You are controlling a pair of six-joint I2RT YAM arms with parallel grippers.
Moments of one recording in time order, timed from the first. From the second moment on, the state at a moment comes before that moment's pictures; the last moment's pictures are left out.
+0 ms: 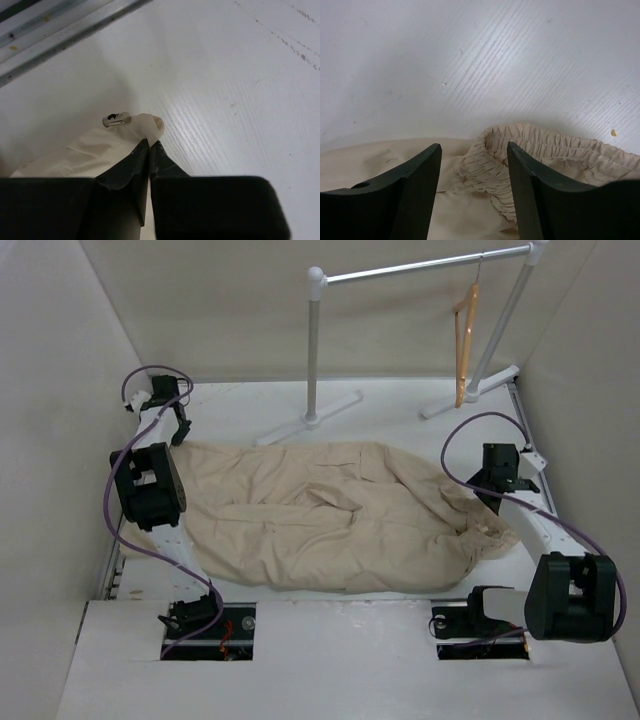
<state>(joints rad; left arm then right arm) 0.21 2.05 1.62 -0.57 -0.37 -0.82 -0.04 1.23 0.74 -0.41 0.44 0.76</state>
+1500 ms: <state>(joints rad) 0.22 2.07 1.66 -0.46 -0.30 -0.92 -0.30 1.68 1.21 -0.14 0.16 0.91</state>
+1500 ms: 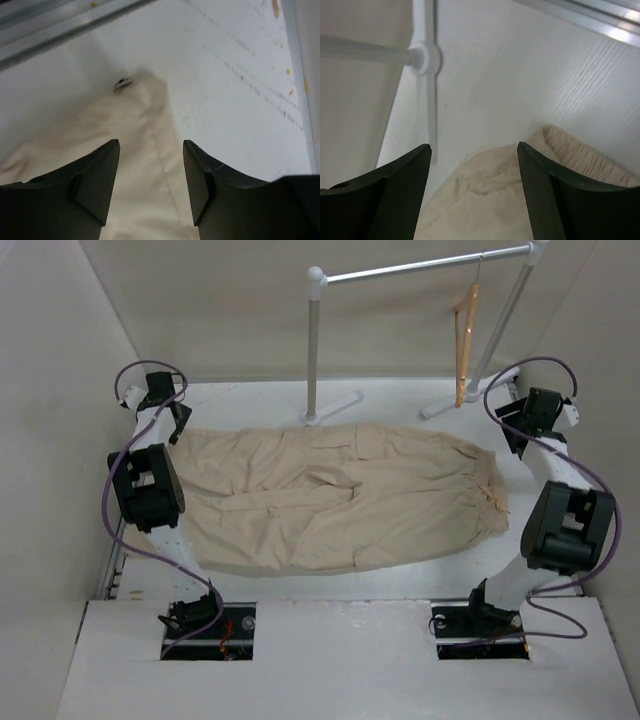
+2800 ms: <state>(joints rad) 0.59 1.00 0.57 -0.70 -0.27 -1.10 0.55 0.53 0.57 -0.60 0.08 0.85</state>
